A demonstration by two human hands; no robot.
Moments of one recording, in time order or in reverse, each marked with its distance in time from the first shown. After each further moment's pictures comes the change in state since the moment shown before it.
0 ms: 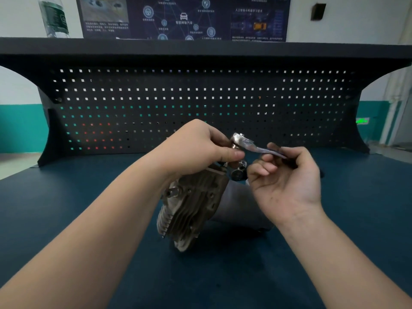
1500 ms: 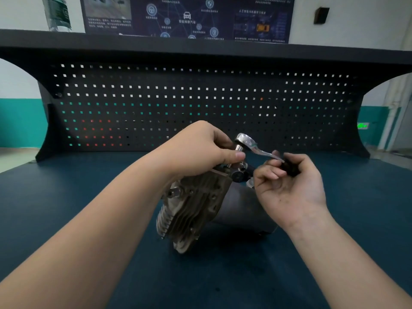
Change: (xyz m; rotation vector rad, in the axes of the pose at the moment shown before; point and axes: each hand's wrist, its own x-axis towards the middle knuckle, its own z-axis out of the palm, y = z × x) left_hand 0.003 -0.006 -0.001 0.036 -0.022 0.006; right_hand 0.008 -0.005 -0.006 0.115 0.108 0.069
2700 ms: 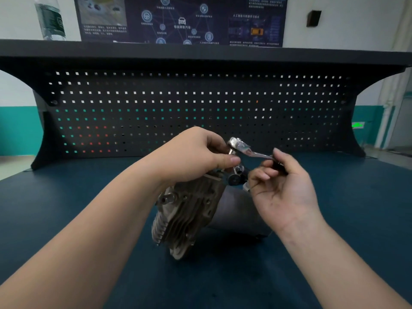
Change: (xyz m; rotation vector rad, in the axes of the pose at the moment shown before) left_hand 0.001 0.002 0.000 -0.017 -0.020 0.029; right_hand 0.000 0.004 0.002 -0.038 0.013 -0.083
